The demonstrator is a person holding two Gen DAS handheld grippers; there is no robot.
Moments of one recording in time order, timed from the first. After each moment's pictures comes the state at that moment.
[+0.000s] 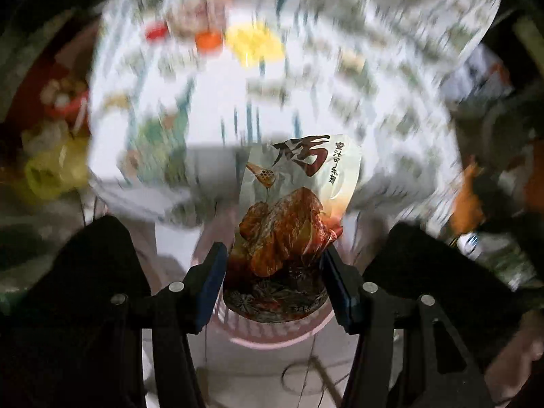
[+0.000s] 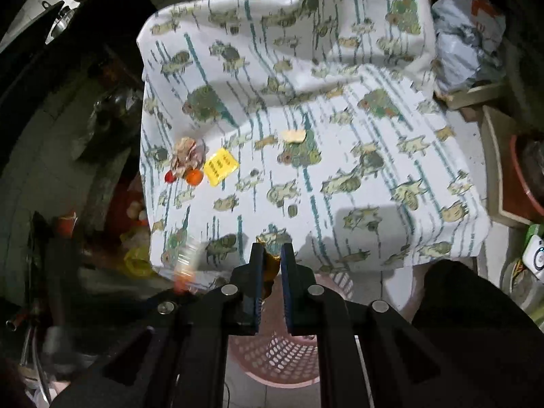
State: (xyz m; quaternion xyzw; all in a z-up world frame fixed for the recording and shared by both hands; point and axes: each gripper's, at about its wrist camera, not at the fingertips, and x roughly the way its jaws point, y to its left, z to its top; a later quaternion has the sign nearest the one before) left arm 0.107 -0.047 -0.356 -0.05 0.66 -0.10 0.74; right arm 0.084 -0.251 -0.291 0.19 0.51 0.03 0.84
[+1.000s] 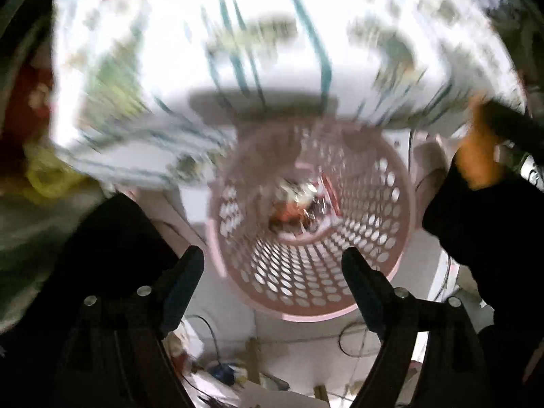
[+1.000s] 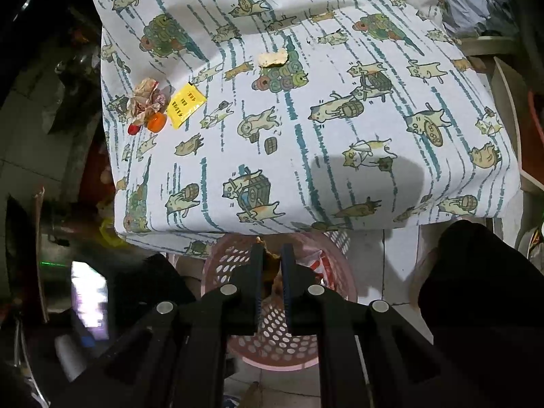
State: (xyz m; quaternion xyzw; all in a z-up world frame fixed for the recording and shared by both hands) left arm 0.084 -0.073 -0.402 0.09 0.71 -0.07 0.69; right arm 0.093 -0.242 -0.367 0.19 0.59 0.03 0.78
